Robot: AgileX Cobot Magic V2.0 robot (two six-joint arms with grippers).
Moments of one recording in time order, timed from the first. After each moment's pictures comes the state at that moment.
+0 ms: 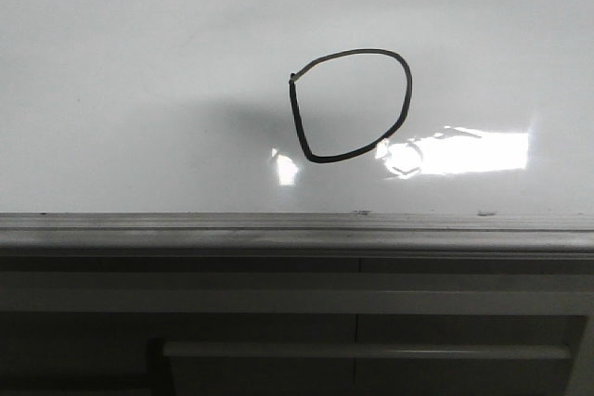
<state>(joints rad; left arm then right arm) -0.68 0.39 -0.49 -0.59 0.33 0.41 0.83 1.17 -1.18 0.11 0.54 -0.40</state>
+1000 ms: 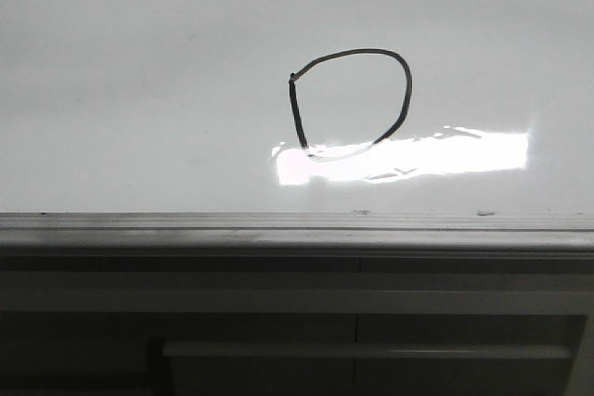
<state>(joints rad) -0.68 0.76 -0.99 -0.66 1.00 0.73 1.15 1.15 -1.21 0.17 0.62 -0.48</state>
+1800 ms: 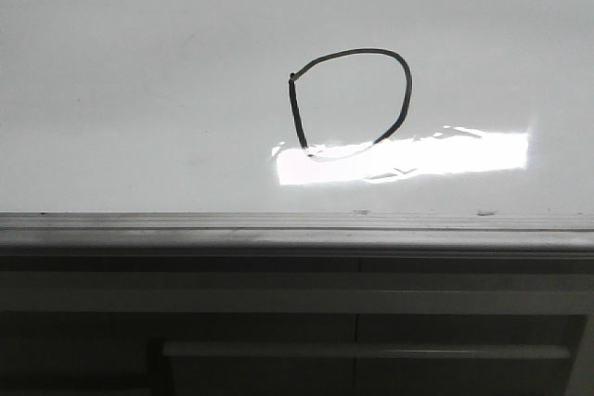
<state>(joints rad) -0.68 0.85 -1.00 -0.64 1.03 0.83 1.18 1.15 -1.21 0.19 0.63 -0.48</state>
